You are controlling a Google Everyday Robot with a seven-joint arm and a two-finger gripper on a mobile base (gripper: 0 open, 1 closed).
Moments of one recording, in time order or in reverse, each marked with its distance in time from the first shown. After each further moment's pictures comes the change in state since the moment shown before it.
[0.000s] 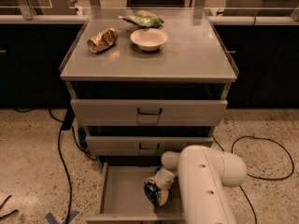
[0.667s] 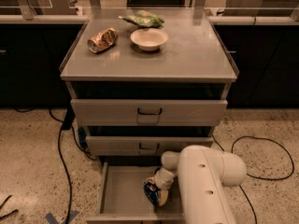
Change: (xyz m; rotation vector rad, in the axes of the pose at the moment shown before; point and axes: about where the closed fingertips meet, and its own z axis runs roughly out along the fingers) arm 0.000 0.000 0.000 0.000 0.000 0.000
